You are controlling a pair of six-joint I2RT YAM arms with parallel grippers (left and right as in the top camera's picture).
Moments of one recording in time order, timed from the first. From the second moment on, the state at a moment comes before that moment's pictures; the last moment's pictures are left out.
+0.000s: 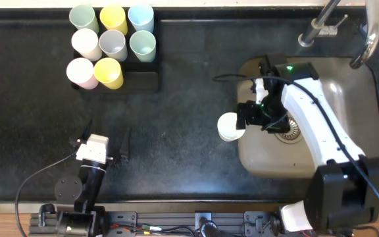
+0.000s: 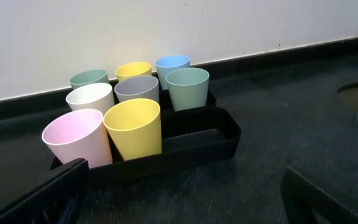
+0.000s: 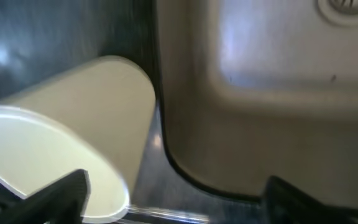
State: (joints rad) left arm -0.06 0.02 0.01 -0.06 0.16 0.11; right arm 0.18 1.68 1.28 -1.29 -0.20 0.18
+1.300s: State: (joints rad) left arm -0.06 0.02 0.01 -0.06 0.16 0.11; right arm 0.27 1.43 1.56 -1.17 -0.20 0.13
